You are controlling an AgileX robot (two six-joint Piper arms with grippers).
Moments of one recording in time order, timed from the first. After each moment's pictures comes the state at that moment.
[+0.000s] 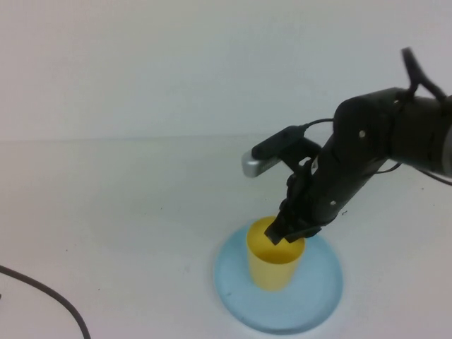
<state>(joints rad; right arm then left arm) 0.58 1.90 -1.42 0.19 0.87 -0.26 -0.40 0.55 -0.52 0.77 0.51 -0.41</state>
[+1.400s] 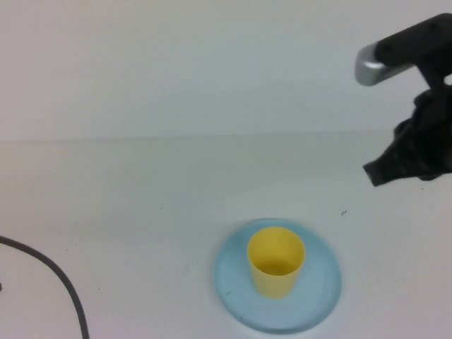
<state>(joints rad) 0.61 1.39 -1.32 -0.20 0.99 0.16 -0.40 0.55 -0.52 0.78 0.50 -0.72</state>
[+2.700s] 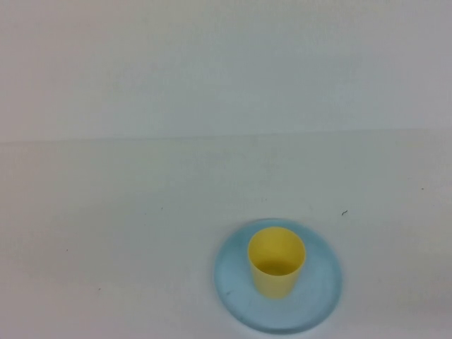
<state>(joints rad) 0.62 0.41 -0.40 -0.23 0.71 0.23 0.01 0.30 -0.49 0.74 0.52 -0.76</state>
